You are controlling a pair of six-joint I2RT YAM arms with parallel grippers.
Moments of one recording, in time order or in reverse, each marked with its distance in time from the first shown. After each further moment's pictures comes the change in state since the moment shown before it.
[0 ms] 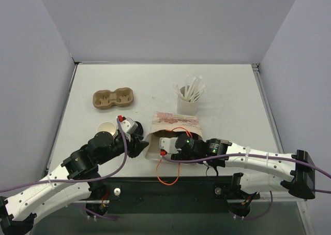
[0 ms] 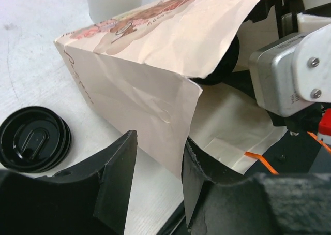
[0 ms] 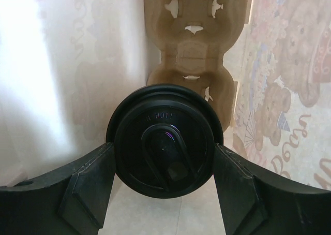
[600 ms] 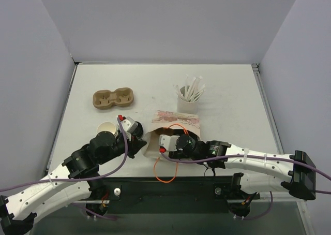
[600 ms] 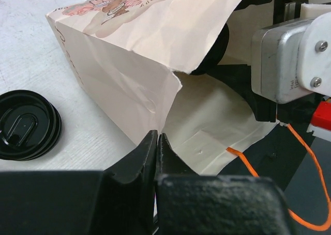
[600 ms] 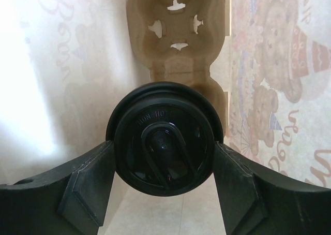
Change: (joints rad) left arm 0.000 0.011 0.001 -0.044 -0.006 -0.080; right arm -0.015 -0.005 -0.071 0.180 0.047 0.004
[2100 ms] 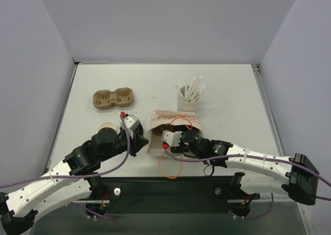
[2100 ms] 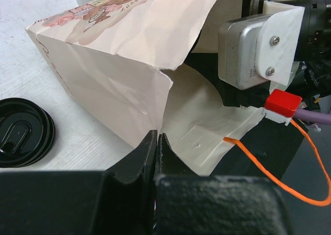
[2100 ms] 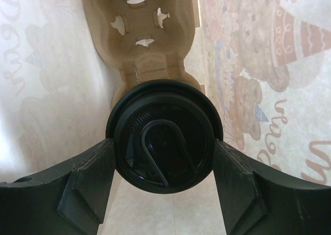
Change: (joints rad) left arm -0.003 0.061 0.066 -0.014 0.027 -0.003; right arm -0.111 -0.035 -0.129 0.257 -0.048 -0.159
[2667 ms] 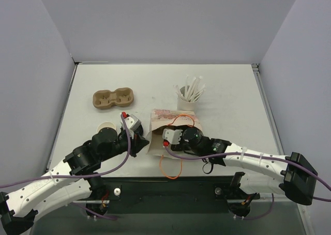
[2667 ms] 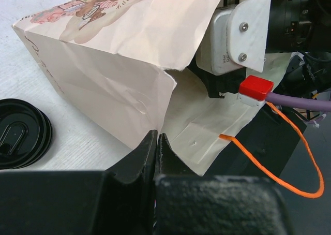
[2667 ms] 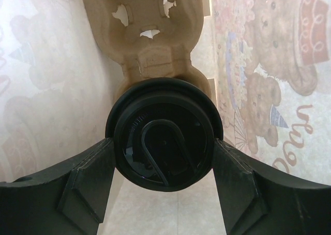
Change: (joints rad) left arm 0.000 0.004 0.000 0.000 0.019 0.006; right arm -0.057 0.034 -0.022 0.054 -0.053 -0.003
